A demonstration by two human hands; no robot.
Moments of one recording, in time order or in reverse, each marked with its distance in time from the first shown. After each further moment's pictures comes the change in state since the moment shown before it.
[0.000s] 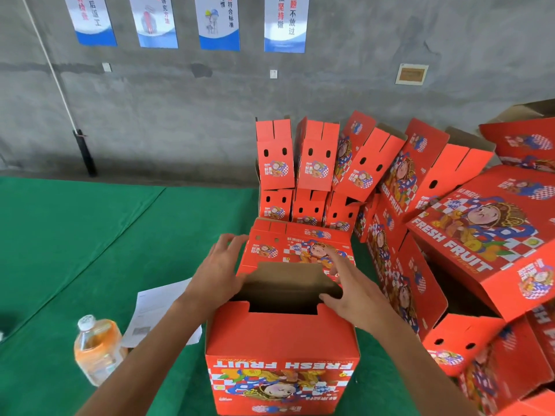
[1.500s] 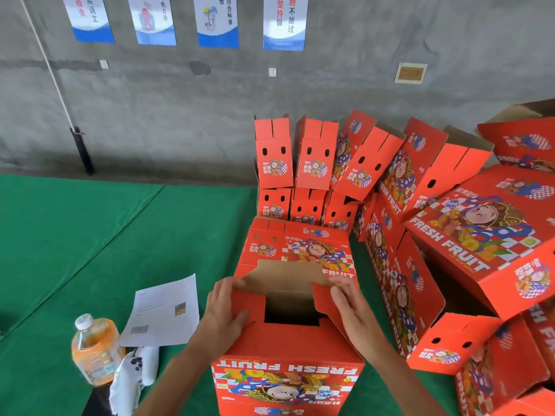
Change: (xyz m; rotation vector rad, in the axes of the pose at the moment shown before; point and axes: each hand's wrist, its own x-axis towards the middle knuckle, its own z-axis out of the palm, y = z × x) left_hand -0.073 -0.010 0.051 -0.330 -0.018 -0.132; right_hand -0.036 0.016 0.047 0.669 0.127 0.066
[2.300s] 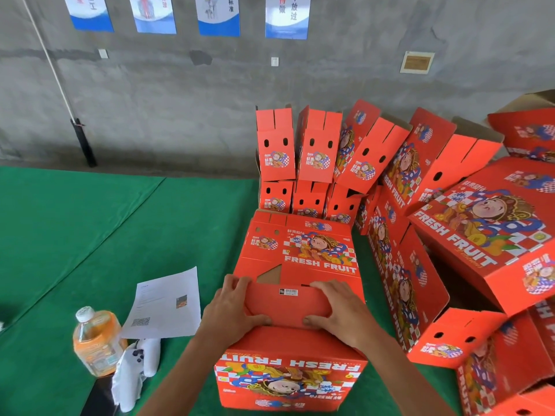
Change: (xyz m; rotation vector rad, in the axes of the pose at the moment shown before) left_hand 0.019 0.002 0.014 0.449 -0.198 -0.171; right_hand 0.021 0.000 0.010 -0.675 -0.280 -0.013
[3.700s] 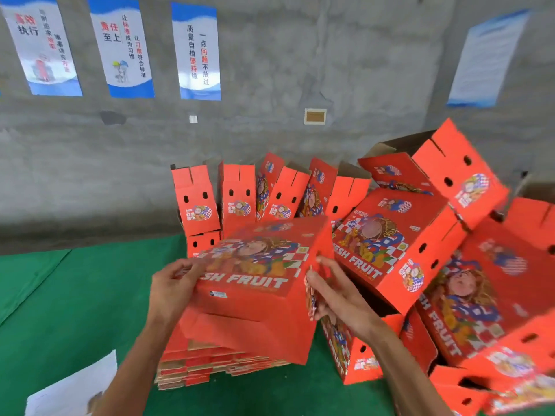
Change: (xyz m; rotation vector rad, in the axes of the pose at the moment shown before) left_hand 0.081 0.106 -0.082 -0.913 0.379 0.147; right_hand -0.077 0.021 -0.152 0.933 0.340 0.168
